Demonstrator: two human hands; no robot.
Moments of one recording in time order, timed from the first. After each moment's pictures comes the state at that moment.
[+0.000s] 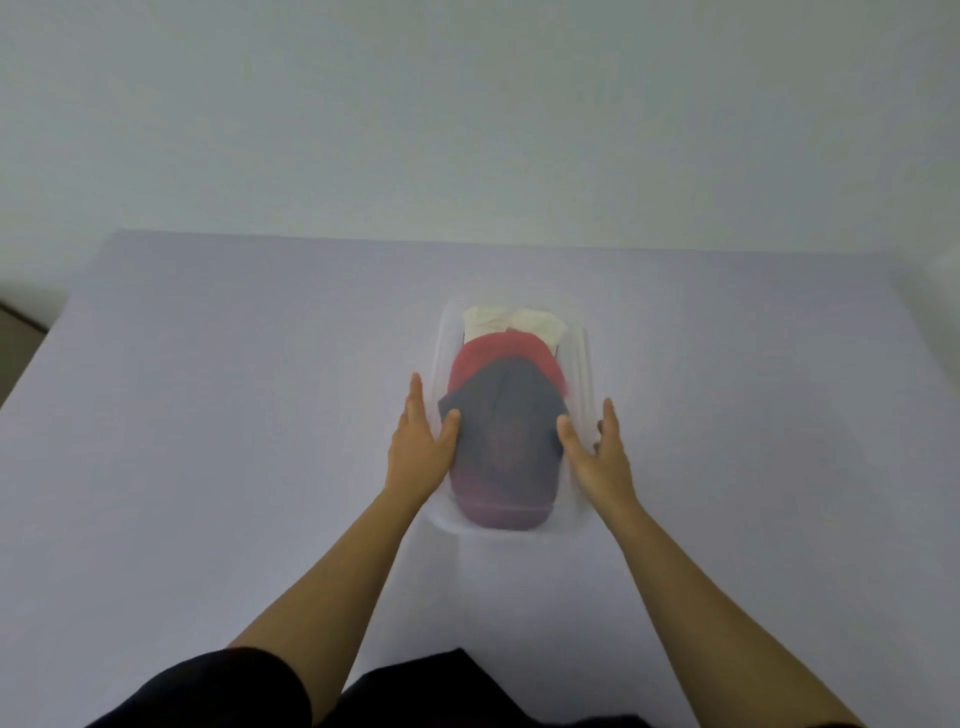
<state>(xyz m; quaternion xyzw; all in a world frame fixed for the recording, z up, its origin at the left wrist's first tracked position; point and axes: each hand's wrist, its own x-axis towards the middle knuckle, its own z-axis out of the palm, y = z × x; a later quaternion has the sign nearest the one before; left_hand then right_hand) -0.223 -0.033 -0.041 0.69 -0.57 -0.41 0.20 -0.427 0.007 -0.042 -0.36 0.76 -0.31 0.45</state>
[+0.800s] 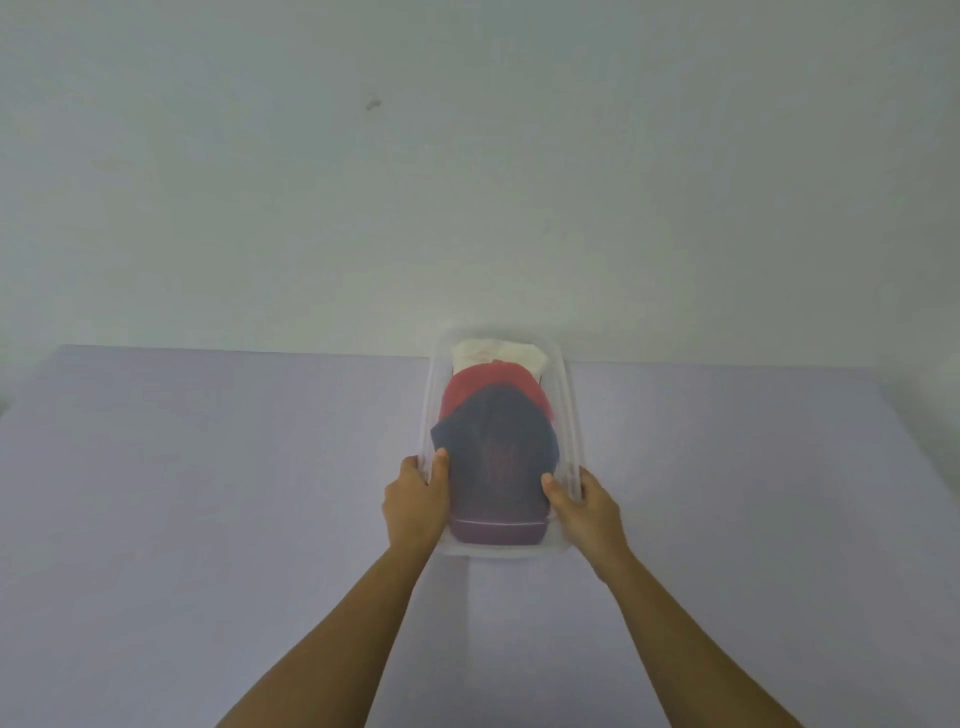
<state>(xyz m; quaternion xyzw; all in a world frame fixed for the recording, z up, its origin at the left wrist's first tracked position) -0.291 -0.159 -0.044 0.77 -0.46 -0.38 0.25 -0.478 -0.121 -0.051 -0.38 0.75 -0.33 0.44</state>
